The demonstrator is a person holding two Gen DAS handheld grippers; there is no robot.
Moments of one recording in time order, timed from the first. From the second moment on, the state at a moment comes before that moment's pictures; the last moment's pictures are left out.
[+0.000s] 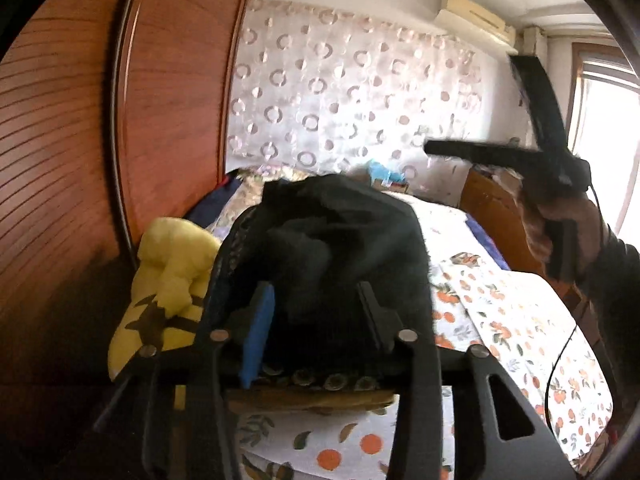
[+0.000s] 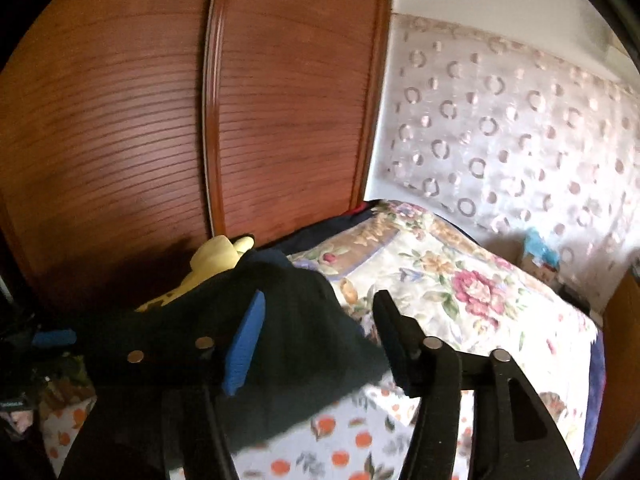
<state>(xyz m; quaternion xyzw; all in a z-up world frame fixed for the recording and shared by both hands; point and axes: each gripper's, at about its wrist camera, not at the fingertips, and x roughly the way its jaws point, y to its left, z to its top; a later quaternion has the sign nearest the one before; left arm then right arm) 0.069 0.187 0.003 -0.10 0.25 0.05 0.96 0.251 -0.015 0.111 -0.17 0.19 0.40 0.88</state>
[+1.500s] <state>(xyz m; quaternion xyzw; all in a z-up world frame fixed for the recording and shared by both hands) 0.033 -0.007 0.061 -0.01 0.21 -0.01 0.98 -0.052 -0.162 0.078 0.00 0.15 0.17 0.97</state>
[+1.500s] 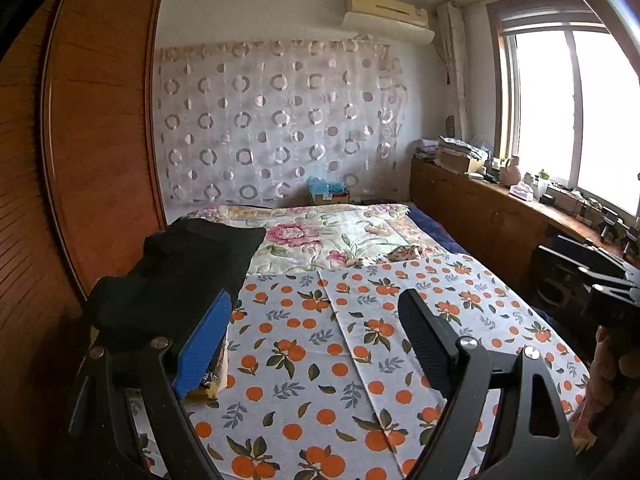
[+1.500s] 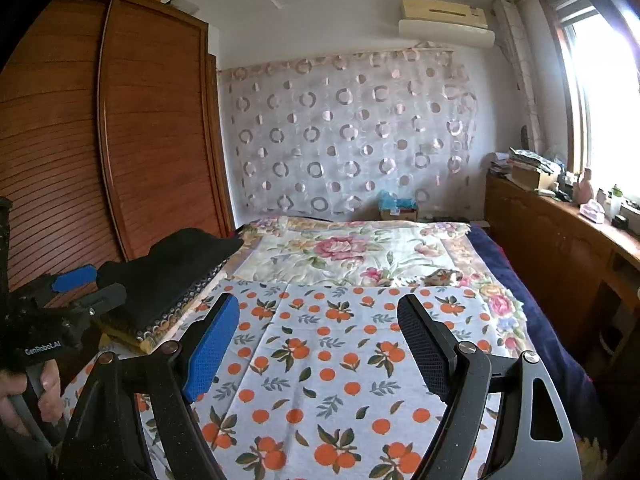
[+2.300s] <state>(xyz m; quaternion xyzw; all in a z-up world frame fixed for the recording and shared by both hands) 0.030 -0.002 0.061 -0.01 0.21 -0.01 0.98 -0.029 -0.174 0.067 0.00 0.16 0.16 0.97</state>
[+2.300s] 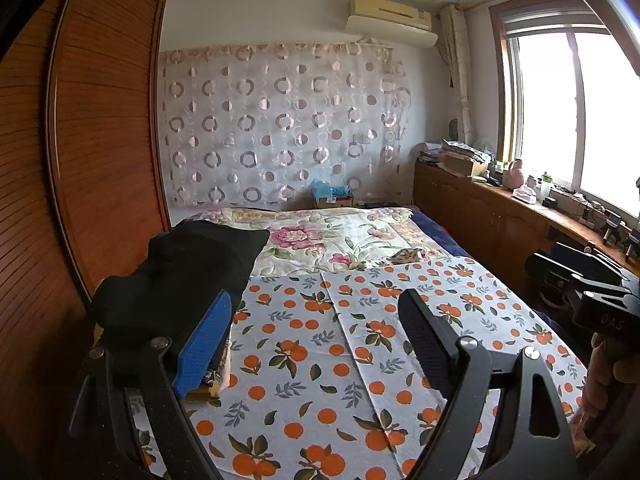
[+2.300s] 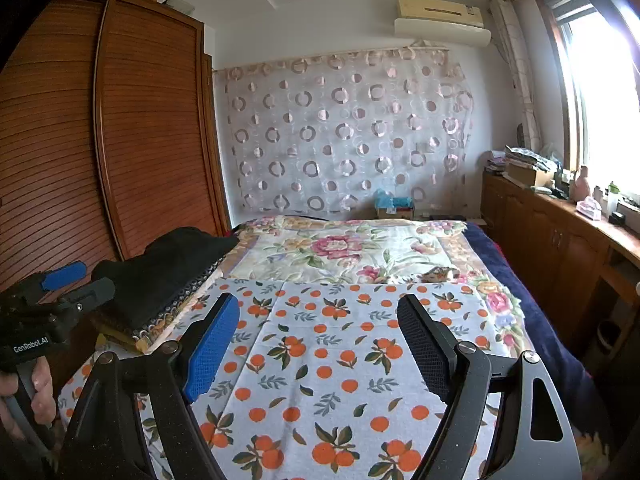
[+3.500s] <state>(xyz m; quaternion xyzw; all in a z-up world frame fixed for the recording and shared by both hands) 0.027 0.002 0.067 0.00 0.20 -0.01 0.98 -0.030 -0.192 0.066 0.00 0.15 0.16 0.97</state>
